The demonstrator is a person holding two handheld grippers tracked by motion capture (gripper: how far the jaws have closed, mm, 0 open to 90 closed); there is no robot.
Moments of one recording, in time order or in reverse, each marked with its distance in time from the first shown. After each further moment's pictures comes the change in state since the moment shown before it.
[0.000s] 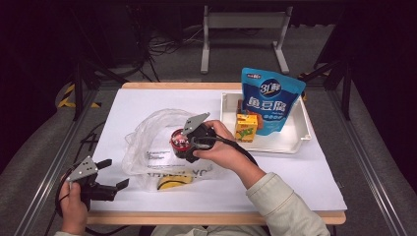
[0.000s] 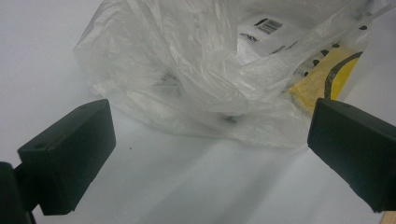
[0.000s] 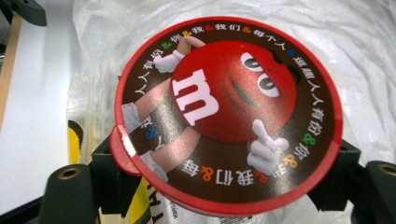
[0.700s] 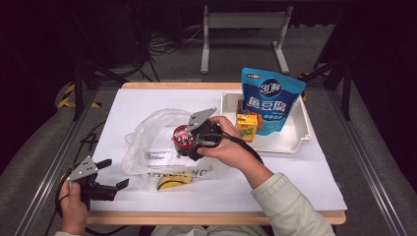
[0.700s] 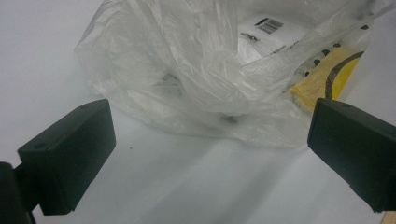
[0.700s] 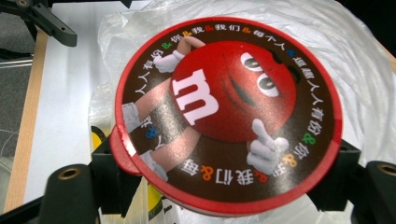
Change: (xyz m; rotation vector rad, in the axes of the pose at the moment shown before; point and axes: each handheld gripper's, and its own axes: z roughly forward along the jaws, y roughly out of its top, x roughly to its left) left arm 0.000 0.000 0.000 0.001 0.000 0.001; right arm 0.003 0.010 -0.031 -0.029 -0.001 -0.010
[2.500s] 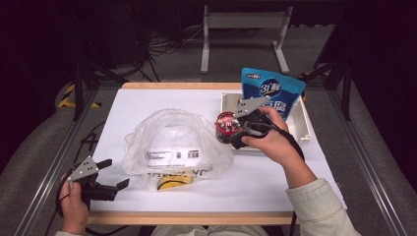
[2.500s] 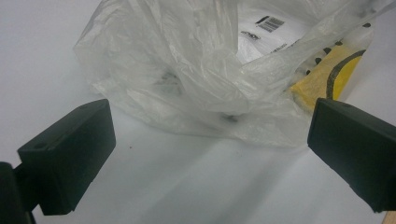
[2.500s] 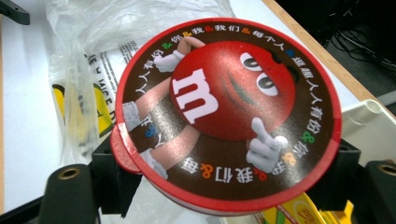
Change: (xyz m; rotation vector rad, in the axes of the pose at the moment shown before) left arm 0.000 0.000 0.001 0.006 0.003 0.002; right arm -0.034 -0.048 -0.098 0.009 -0.152 0.101
